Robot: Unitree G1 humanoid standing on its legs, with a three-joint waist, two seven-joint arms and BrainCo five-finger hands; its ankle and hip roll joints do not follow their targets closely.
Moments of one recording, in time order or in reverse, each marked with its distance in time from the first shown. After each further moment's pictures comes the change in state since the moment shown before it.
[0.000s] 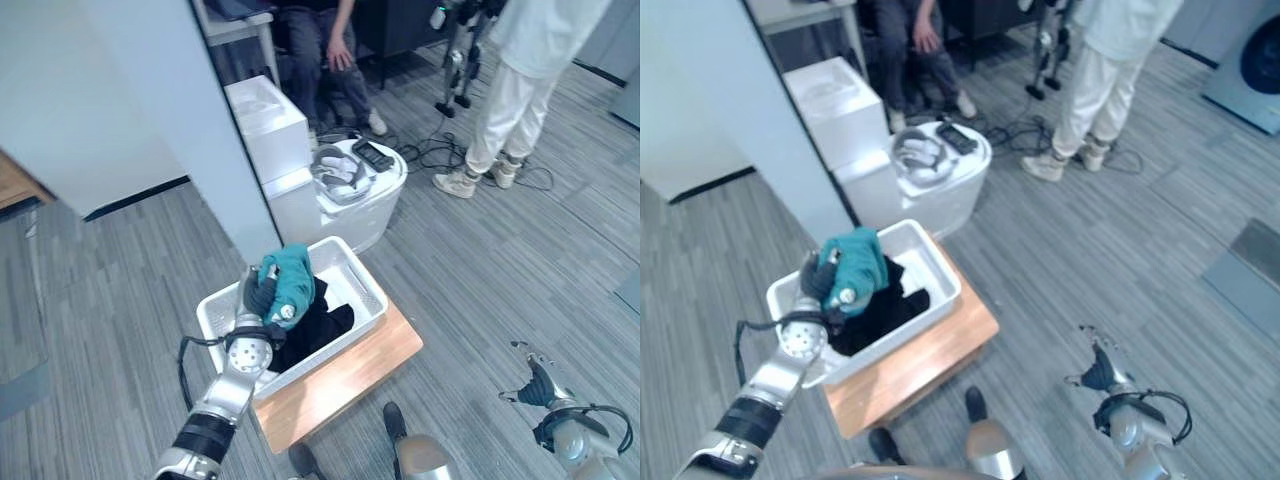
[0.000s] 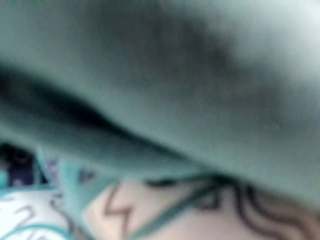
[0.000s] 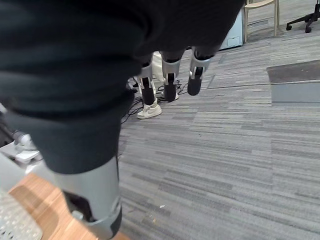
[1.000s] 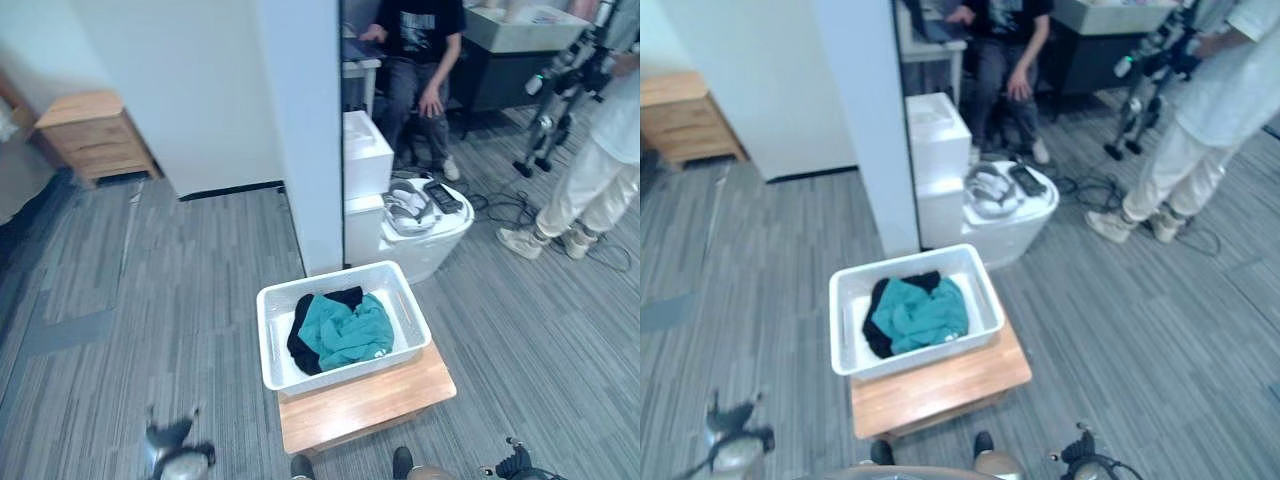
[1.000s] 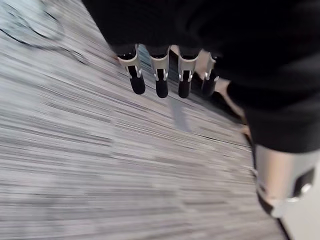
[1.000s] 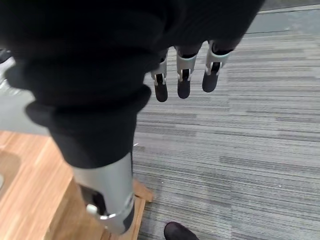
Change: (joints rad) left arm 0.398 -0.020 0.365 0.617 -0.326 -0.020 0.085; right arm -0.189 0.333 -0.002 0.868 0.274 0.065 -0.050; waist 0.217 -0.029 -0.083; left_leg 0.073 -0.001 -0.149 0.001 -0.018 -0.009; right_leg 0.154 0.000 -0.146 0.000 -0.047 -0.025
